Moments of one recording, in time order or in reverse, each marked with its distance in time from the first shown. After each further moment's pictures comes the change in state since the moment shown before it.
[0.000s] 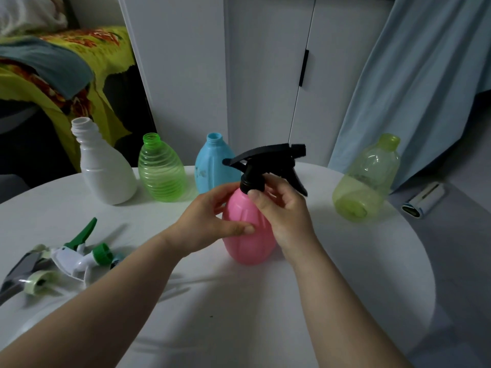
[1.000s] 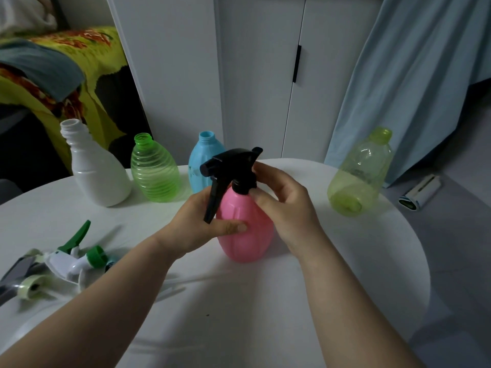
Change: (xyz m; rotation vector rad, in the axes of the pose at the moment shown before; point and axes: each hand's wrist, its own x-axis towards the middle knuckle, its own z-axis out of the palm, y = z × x) left_hand -0.004 0.004 0.001 -0.030 -0.019 -0.020; right_hand 0.001 -0.010 -0.010 -0.012 -0.059 -0.031
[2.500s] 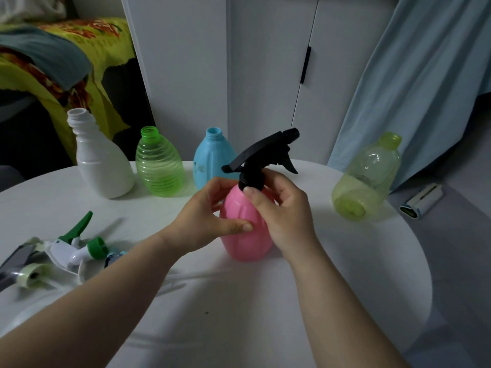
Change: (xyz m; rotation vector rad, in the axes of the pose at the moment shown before) left_hand 0.002 -0.010 0.002 0.045 0.106 0.036; right_hand -0.004 -0.002 0.012 -0.127 0.072 -0.015
